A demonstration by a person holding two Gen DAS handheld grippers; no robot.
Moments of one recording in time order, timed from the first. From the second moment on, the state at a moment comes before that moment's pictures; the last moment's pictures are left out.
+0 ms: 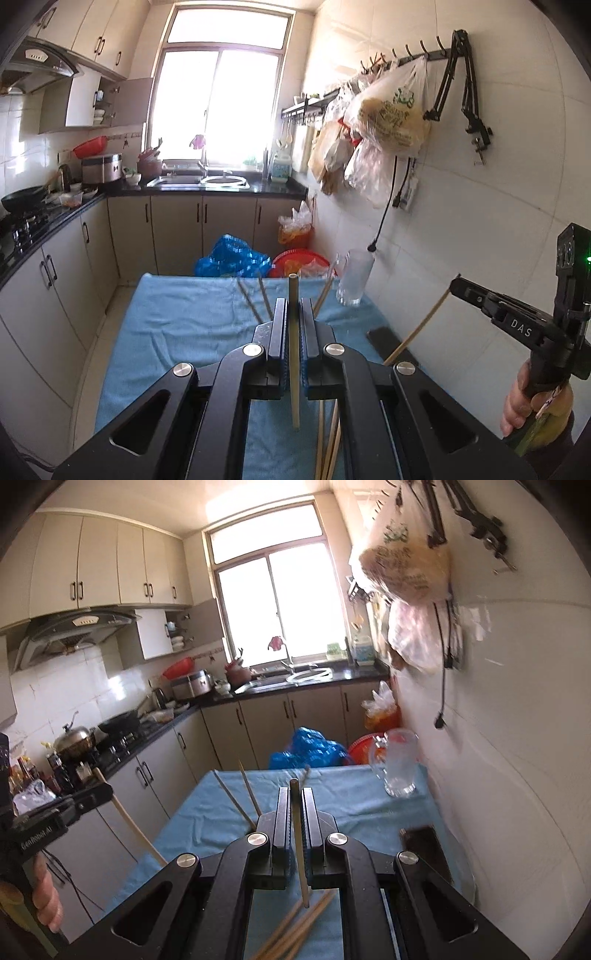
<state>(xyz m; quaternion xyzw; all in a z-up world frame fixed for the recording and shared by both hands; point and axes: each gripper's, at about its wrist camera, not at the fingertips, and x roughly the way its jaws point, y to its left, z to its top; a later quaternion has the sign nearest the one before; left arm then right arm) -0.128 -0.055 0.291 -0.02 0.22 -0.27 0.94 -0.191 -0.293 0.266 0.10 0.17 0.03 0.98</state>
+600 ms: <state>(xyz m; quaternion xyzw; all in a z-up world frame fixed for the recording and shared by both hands) -0.001 -0.099 0.290 -0.05 0.24 -0.23 0.94 -0.077 -0.281 0.292 0.15 0.16 0.06 0.97</state>
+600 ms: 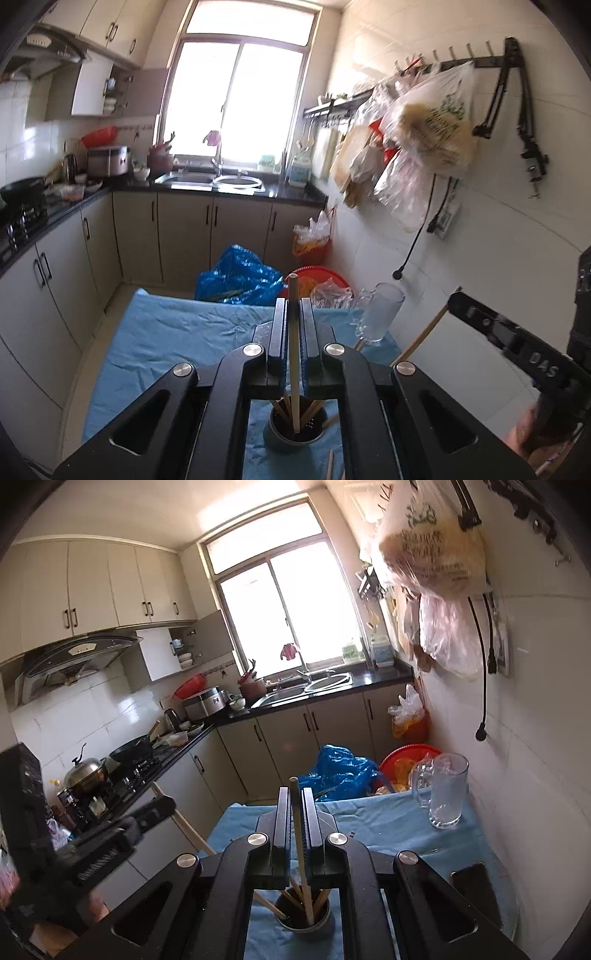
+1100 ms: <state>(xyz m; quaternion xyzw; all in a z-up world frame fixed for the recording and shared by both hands) 0.029 -0.090 0.238 -0.05 0.28 -0.20 0.94 -0.014 -0.308 0.217 0.19 0.25 0.03 0.95</state>
